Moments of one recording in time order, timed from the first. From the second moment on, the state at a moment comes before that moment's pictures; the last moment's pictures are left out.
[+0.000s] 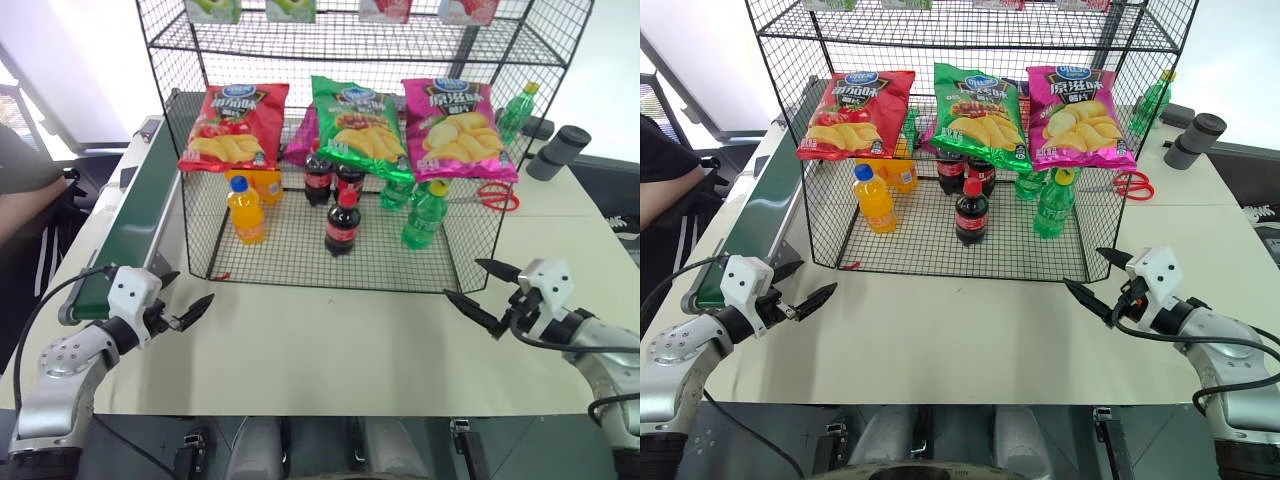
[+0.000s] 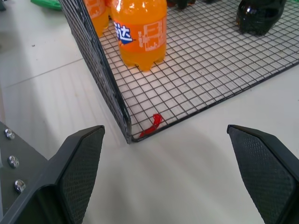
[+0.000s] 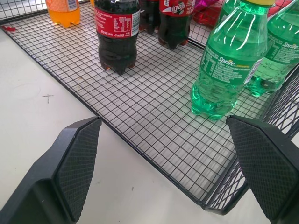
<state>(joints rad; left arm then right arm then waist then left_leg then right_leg) 0.11 0.63 0.26 -0.10 -0.36 0.21 -0.72 0.12 -0.68 -0.31 -0.20 0.42 0.21 0.84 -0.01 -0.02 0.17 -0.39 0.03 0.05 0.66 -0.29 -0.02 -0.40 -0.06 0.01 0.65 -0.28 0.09</state>
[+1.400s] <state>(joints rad) 0.09 0.63 0.26 -0.12 -0.36 0.23 -0.72 0.08 -0.67 -0.28 -0.19 0.39 0.20 0.81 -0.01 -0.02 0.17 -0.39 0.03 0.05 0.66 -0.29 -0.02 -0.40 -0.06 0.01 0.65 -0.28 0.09</state>
